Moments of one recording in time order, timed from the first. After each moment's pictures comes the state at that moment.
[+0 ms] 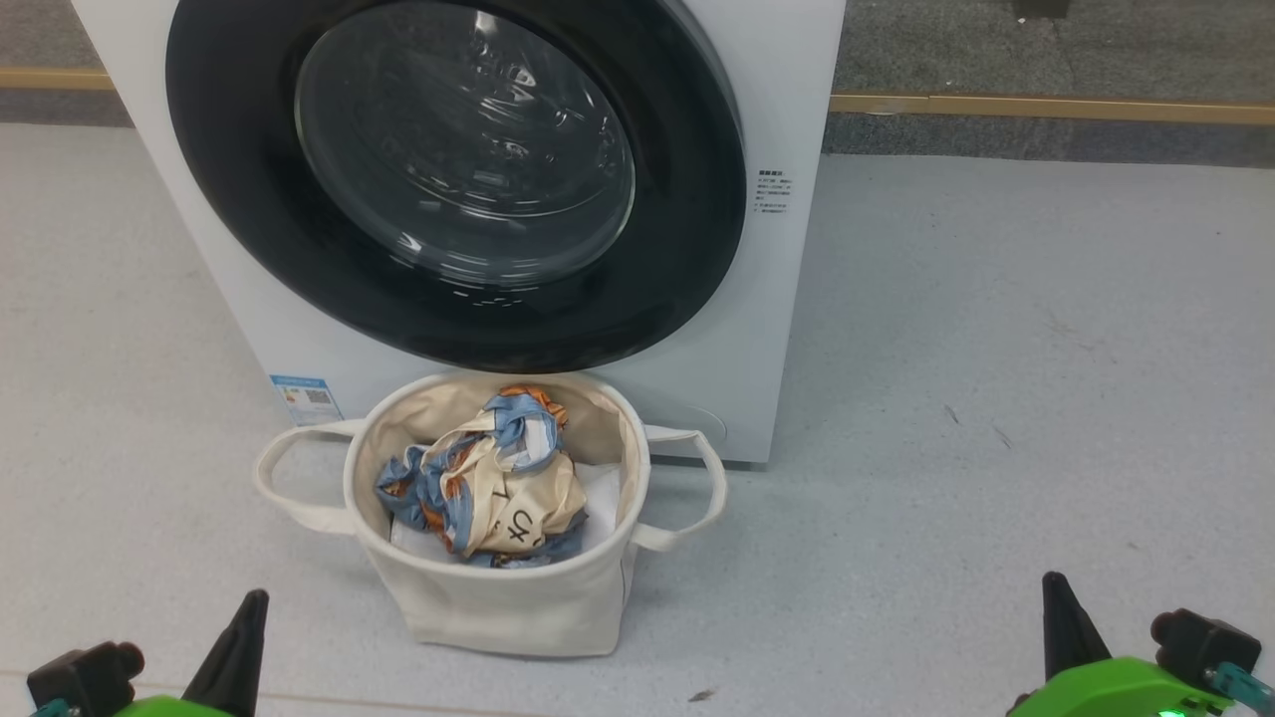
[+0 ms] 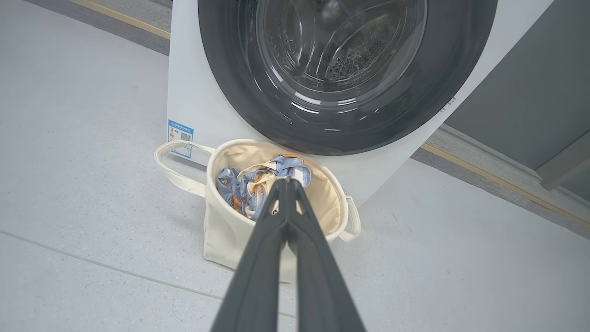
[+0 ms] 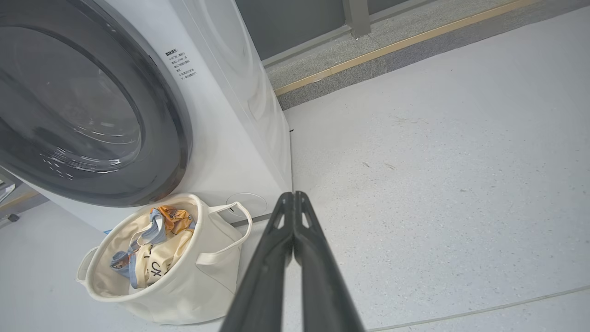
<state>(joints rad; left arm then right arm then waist) -0.11 0.42 -0.26 0.45 -0.83 -0.13 -0.19 -0.02 -0.15 0.08 0.40 0.55 0.13 -0.20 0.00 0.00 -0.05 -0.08</state>
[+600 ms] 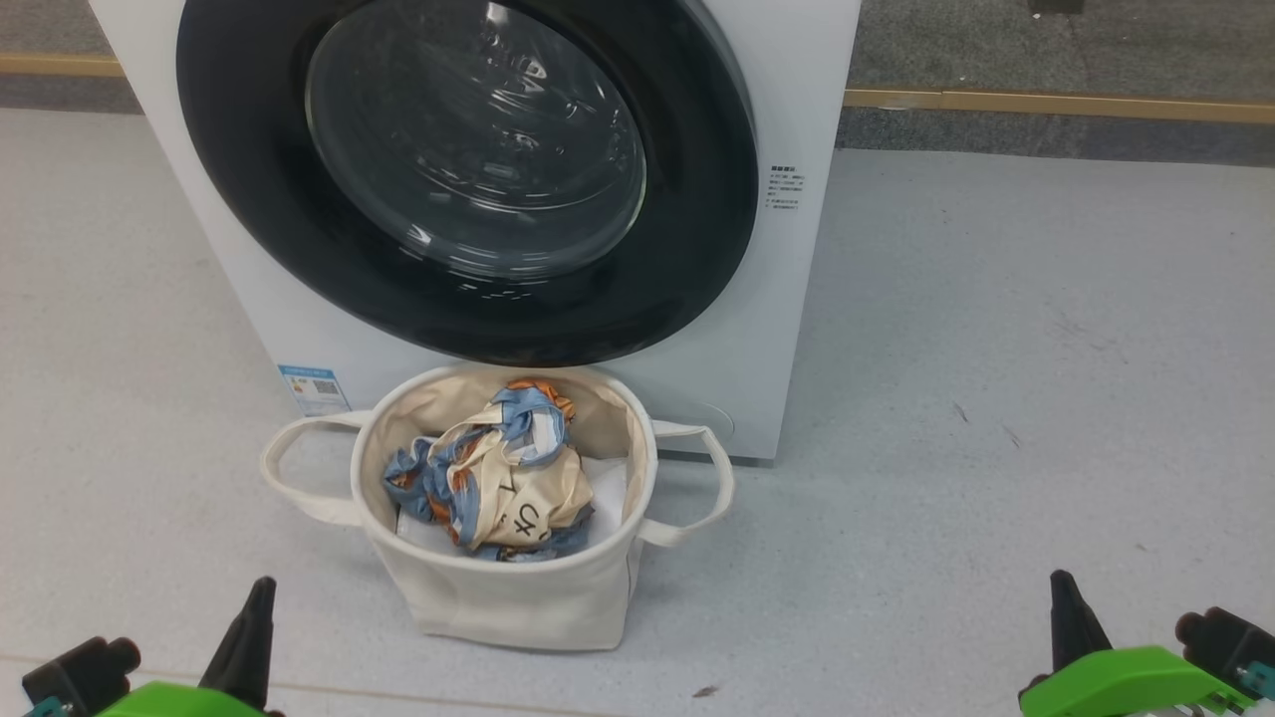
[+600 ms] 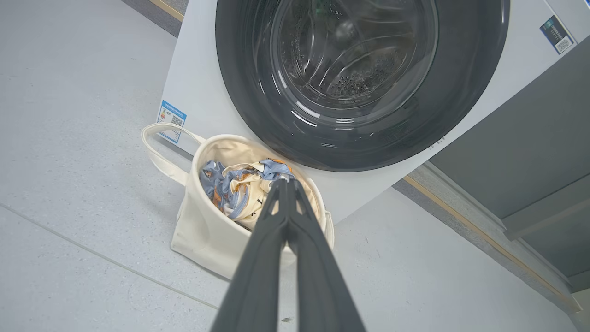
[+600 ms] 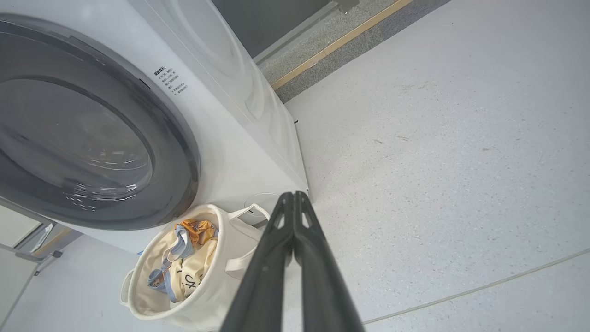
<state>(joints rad) -0.11 0.35 -0.21 0.42 -0.96 -0.13 -0.14 -0.03 -0.13 0.04 0.38 0.73 0.13 -0.14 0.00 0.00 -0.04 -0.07</state>
